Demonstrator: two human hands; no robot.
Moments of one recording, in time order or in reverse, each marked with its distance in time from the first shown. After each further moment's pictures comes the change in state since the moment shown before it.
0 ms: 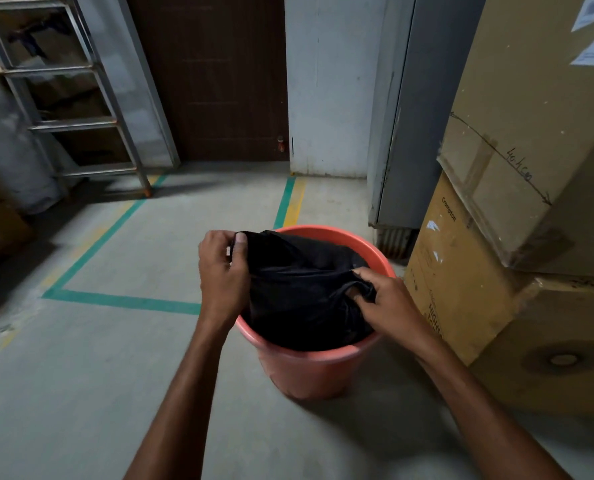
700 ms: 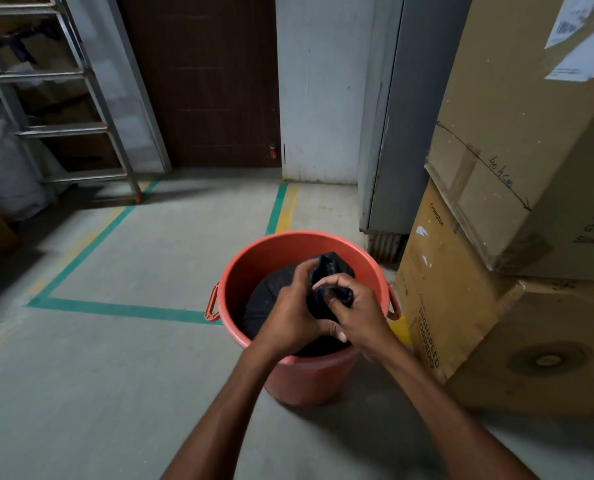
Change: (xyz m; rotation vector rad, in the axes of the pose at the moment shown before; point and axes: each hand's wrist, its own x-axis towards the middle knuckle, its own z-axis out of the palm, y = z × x) left_hand -0.062 0.015 0.061 -0.123 -0.710 0.070; right_hand -0.003 -0.023 0.034 0.418 0.053 0.163
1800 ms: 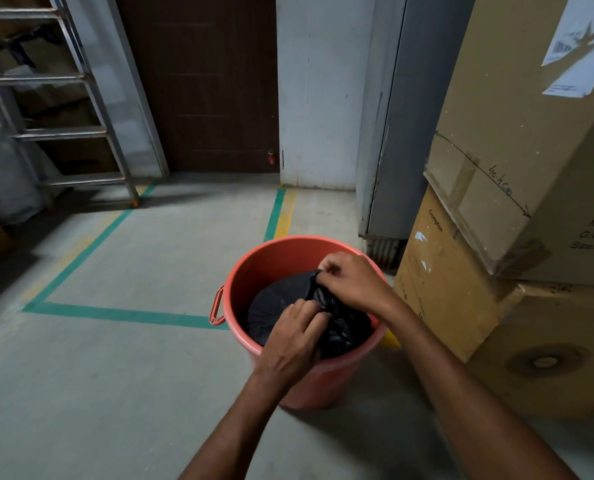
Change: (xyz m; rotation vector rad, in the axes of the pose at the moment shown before) left_hand -0.032 -0.024 0.010 0.574 0.261 0.668; right_hand 0.055 -0.037 -0.006 -0.620 -0.139 0.066
